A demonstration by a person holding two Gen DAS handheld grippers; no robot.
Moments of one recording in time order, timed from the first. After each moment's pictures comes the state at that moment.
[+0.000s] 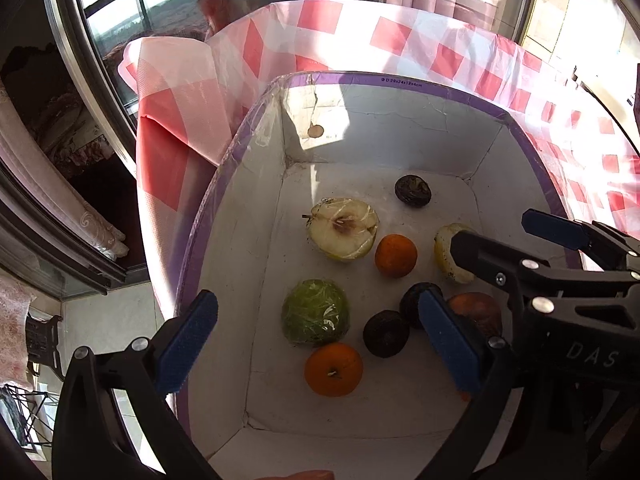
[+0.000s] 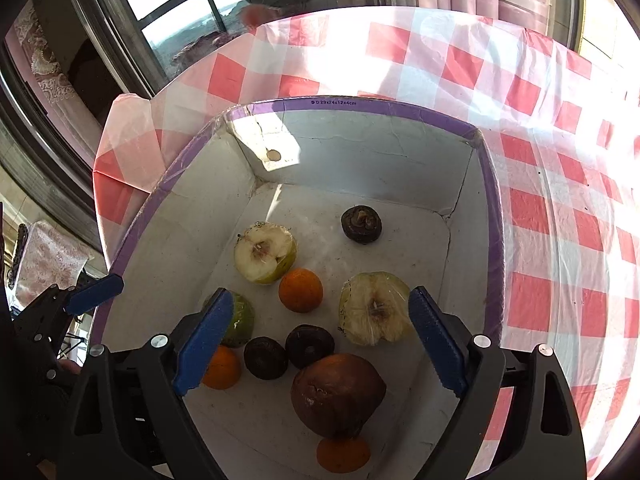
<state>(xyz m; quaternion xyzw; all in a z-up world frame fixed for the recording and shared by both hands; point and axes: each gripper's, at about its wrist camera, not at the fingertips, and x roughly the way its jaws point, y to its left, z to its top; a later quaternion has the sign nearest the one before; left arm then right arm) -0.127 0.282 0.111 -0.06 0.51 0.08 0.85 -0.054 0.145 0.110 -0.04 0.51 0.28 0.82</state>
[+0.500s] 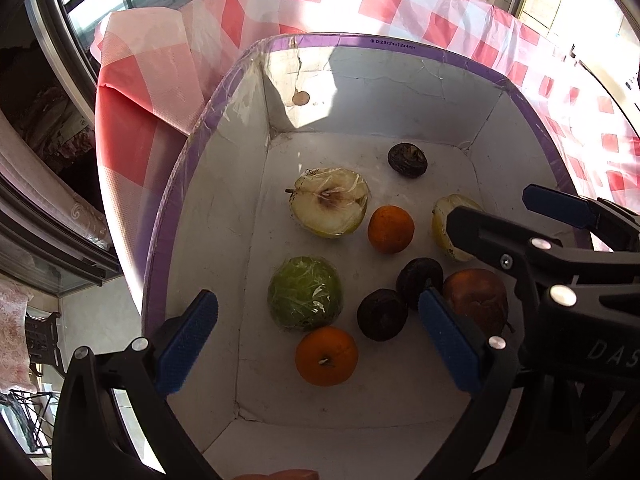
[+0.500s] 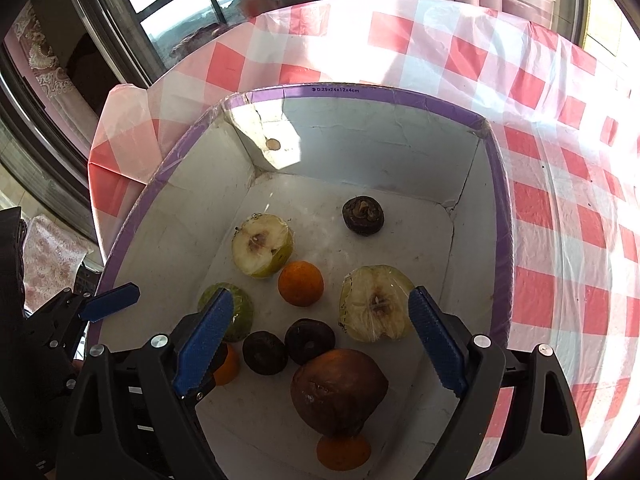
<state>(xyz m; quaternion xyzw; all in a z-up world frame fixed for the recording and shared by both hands) -0.125 0.275 0.096 -0.05 0.54 0.07 0.84 -0.054 0.146 0.104 -0.05 0.52 0.28 0.81</state>
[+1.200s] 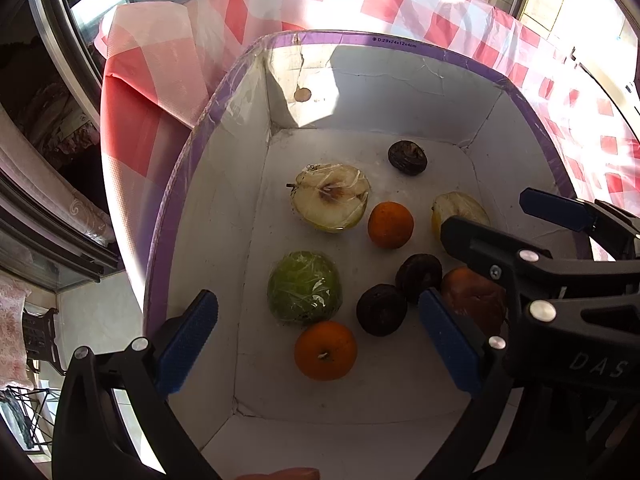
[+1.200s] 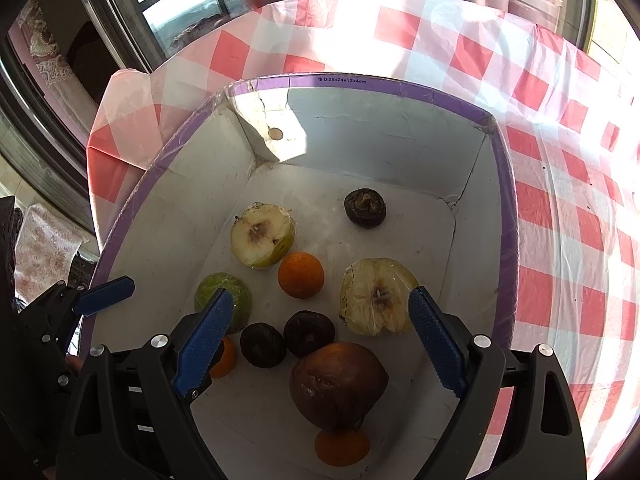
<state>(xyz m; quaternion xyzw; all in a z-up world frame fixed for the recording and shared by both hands) -0.128 0.276 0.097 -0.06 0.54 0.07 0.83 -0.060 0.144 0.102 -0.08 0.52 0.29 0.80</state>
